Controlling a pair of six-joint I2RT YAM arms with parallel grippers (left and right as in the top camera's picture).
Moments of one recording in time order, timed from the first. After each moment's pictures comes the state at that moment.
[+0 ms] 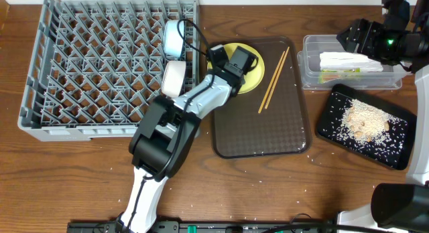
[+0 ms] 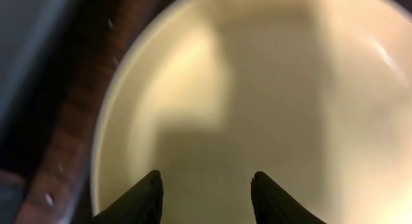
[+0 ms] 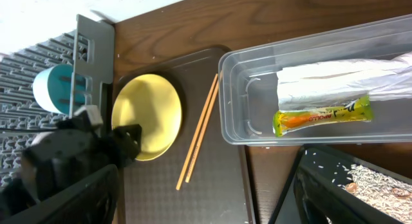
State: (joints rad) left arm -0.59 2.22 1.54 -0.40 -0.38 -0.88; right arm -0.19 1.69 1.85 -1.11 -0.41 0.15
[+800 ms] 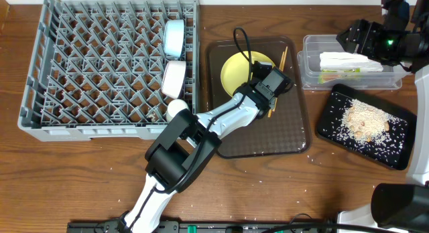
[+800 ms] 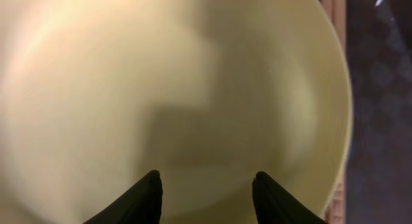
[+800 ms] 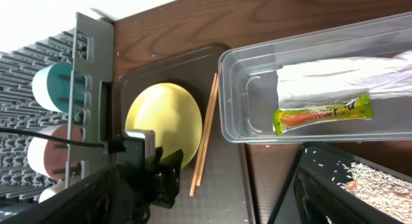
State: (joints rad) left arm -0.78 2.21 1.54 -0.35 -0.35 -0.56; right arm -0.19 1.69 1.85 -1.12 -0.41 0.15
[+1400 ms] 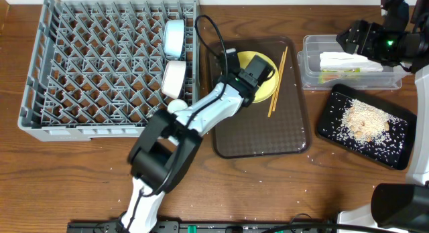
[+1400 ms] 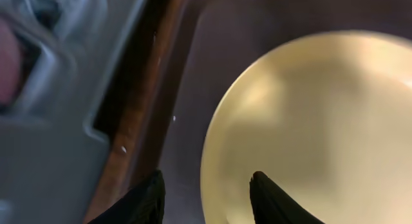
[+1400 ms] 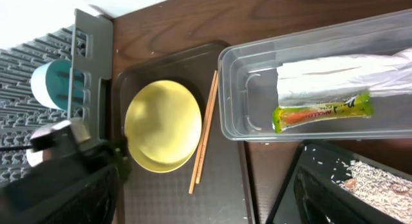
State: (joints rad) left arm -0.68 2.14 1.52 -0.52 -0.59 -0.86; right arm -0.19 1.69 1.85 -1.13 -0.41 0.14
